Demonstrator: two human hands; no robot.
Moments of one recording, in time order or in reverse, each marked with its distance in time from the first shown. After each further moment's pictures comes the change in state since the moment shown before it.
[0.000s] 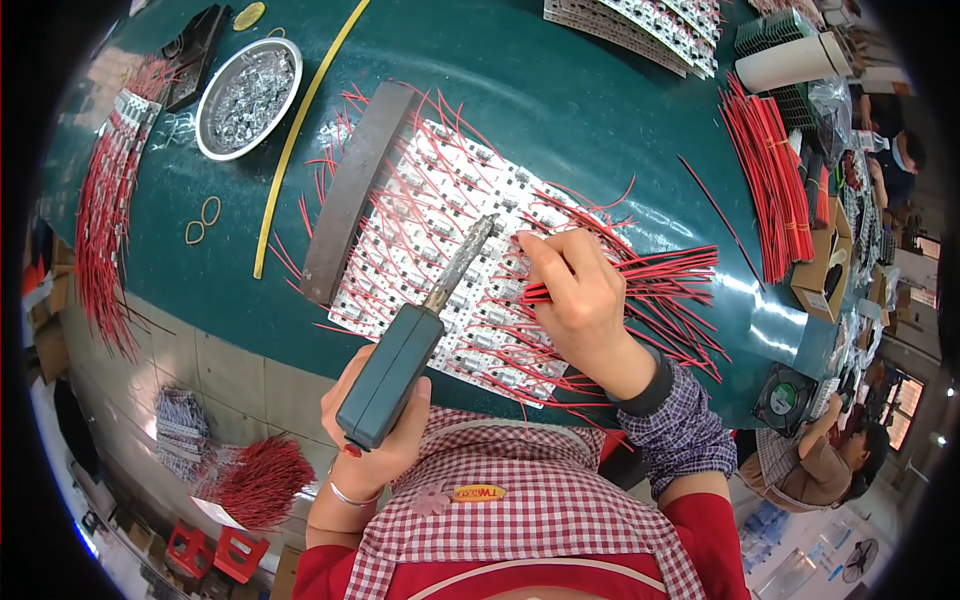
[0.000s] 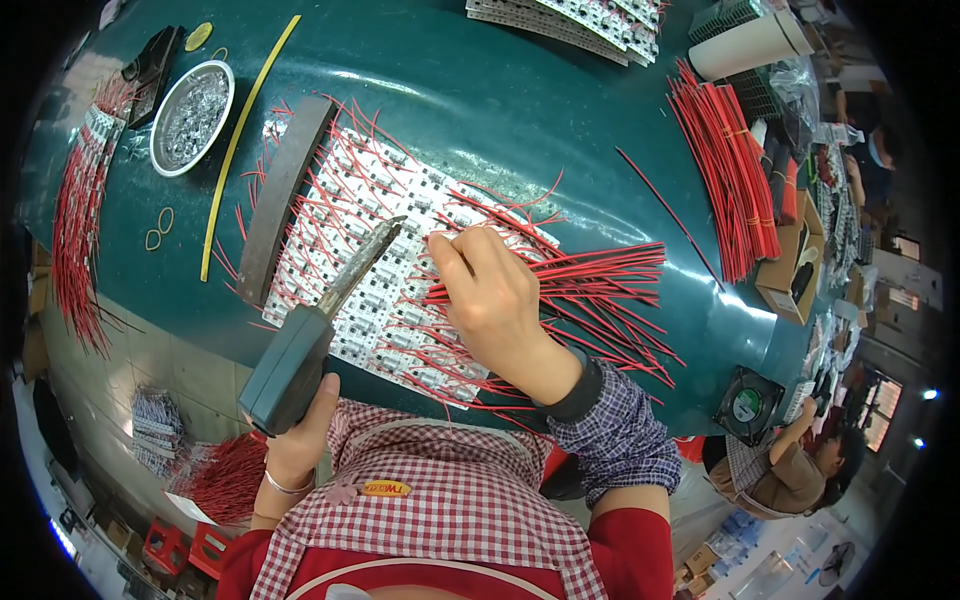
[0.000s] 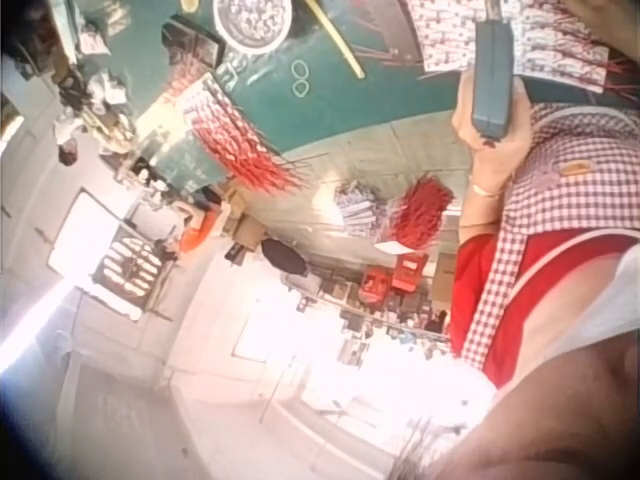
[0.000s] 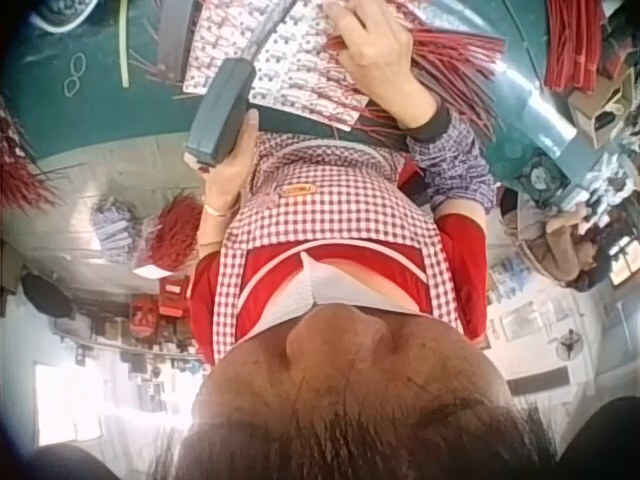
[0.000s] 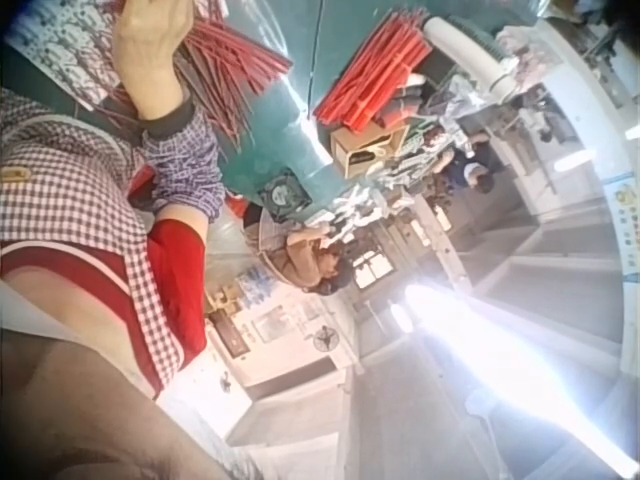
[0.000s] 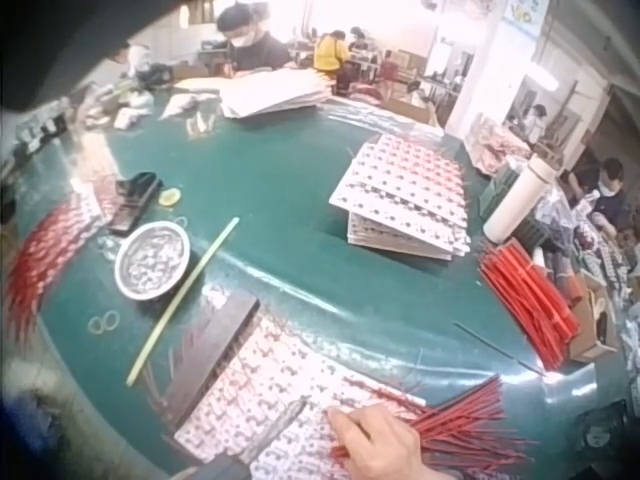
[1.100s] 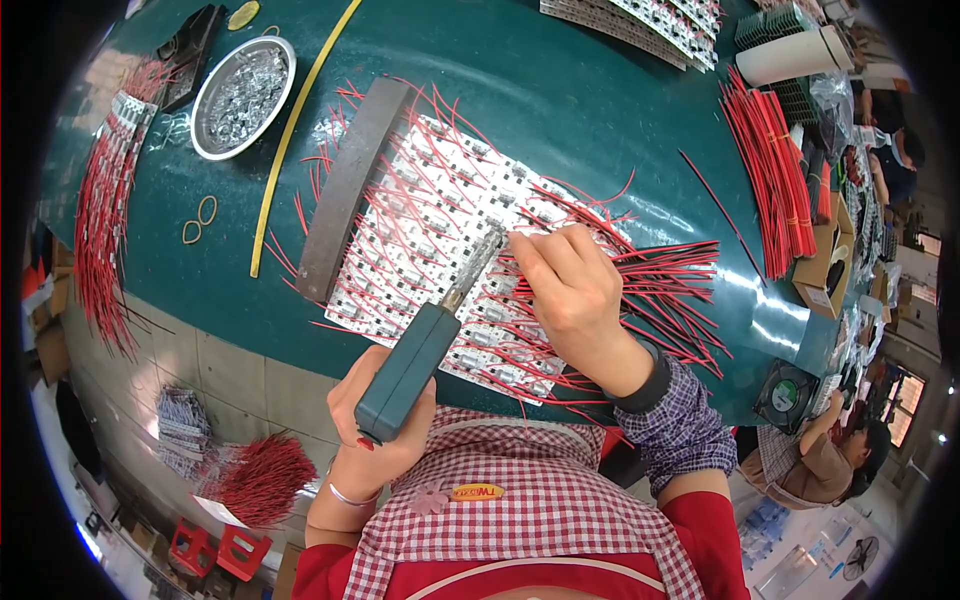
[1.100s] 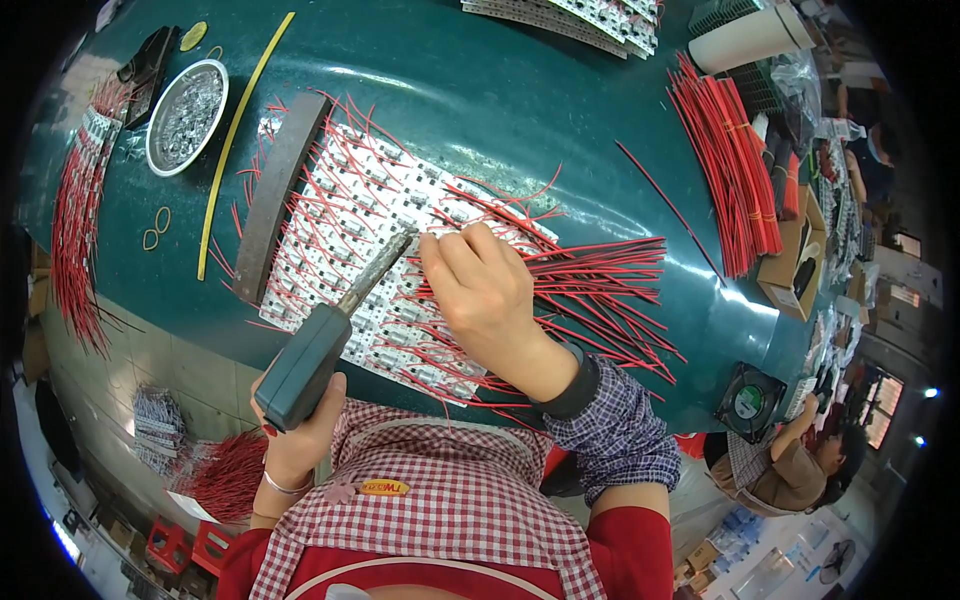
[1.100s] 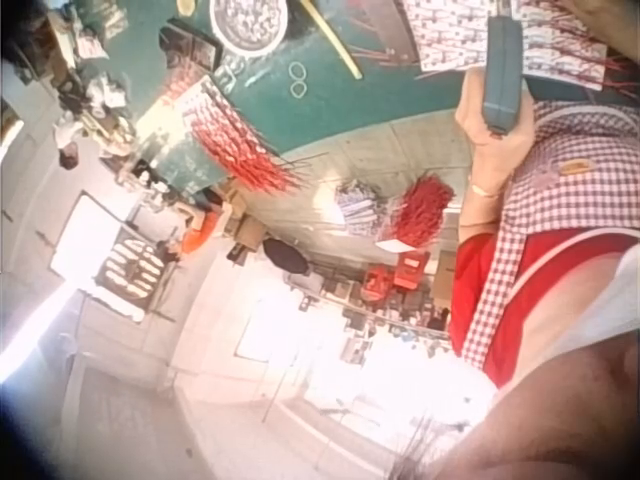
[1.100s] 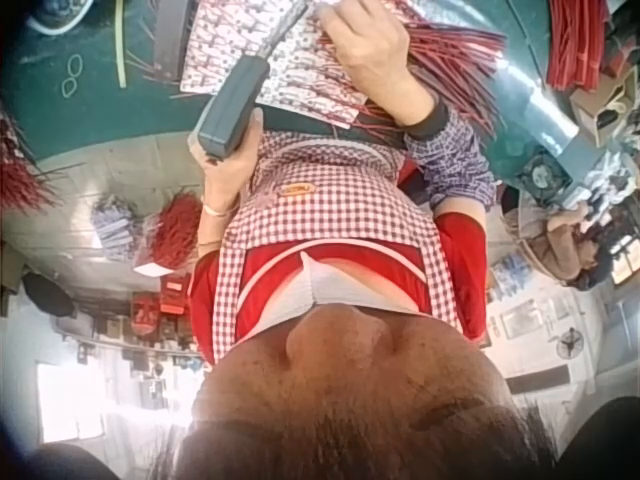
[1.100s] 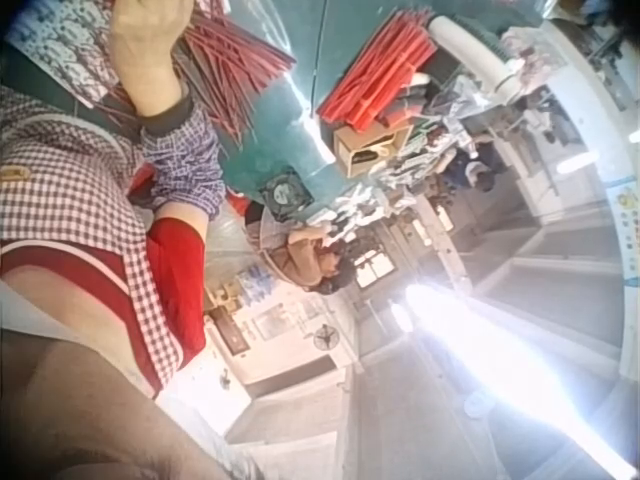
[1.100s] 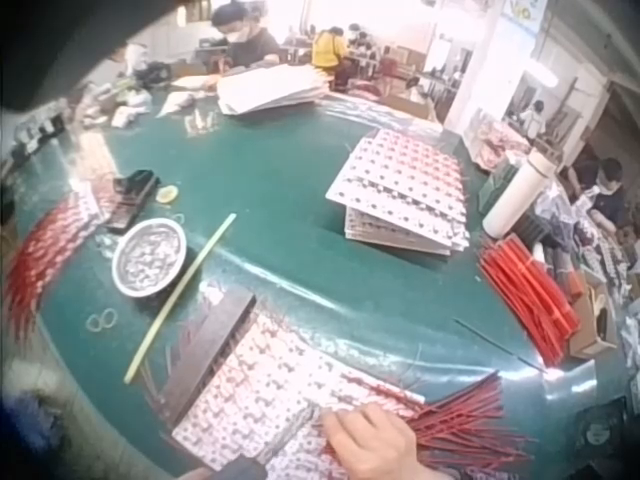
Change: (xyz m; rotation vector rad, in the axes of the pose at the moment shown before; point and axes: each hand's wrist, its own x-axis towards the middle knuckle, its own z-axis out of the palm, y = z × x) left_hand 0.010 0.015 0.005 0.042 -0.030 0.060; right_hand 0.003 0.001 0.004 -0.141 0.014 -0.116
